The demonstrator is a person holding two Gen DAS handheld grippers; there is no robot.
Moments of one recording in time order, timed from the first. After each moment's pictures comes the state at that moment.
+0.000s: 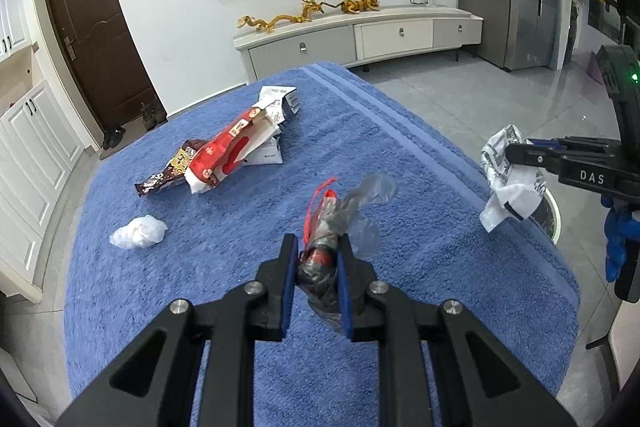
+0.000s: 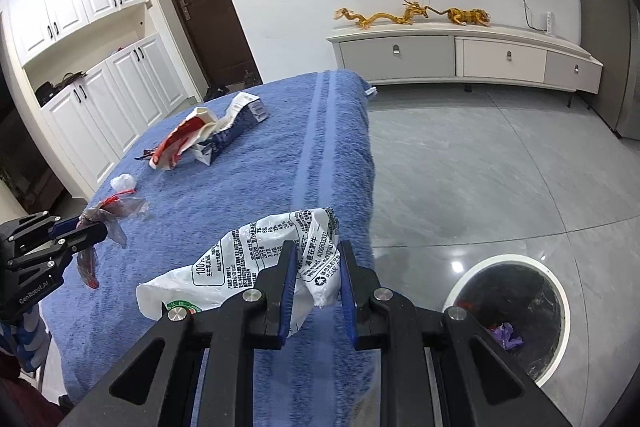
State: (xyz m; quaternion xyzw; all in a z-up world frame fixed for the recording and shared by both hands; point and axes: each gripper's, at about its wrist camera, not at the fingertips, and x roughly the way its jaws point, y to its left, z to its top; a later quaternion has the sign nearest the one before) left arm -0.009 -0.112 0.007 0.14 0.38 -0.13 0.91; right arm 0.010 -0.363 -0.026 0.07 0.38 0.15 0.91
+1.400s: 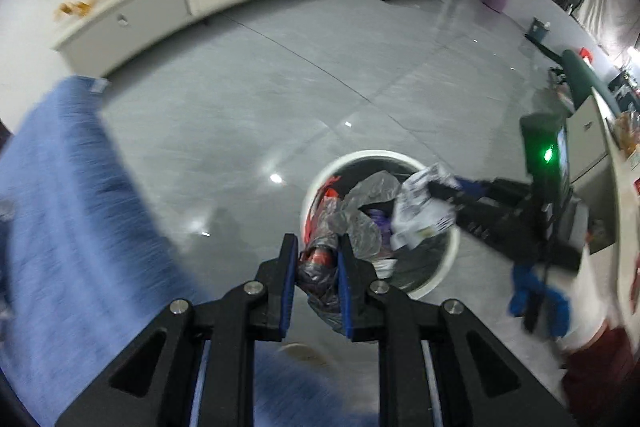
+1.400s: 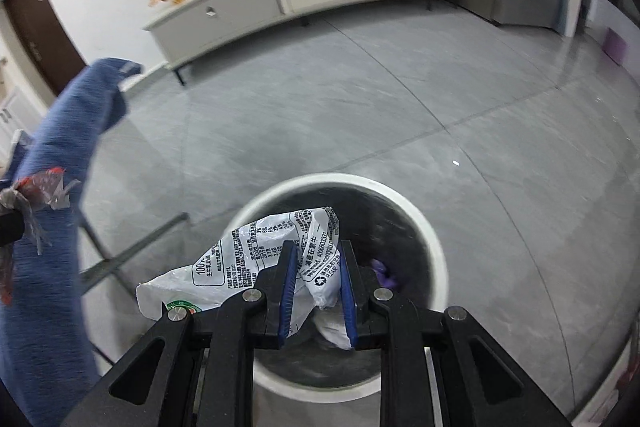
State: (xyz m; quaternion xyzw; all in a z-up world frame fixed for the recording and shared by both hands) left arm 0.094 -0.400 -0.067 0.17 0.50 -0.35 0.77; right arm 0.021 -0.590 -0.152 0.15 0.47 -0.10 0.86
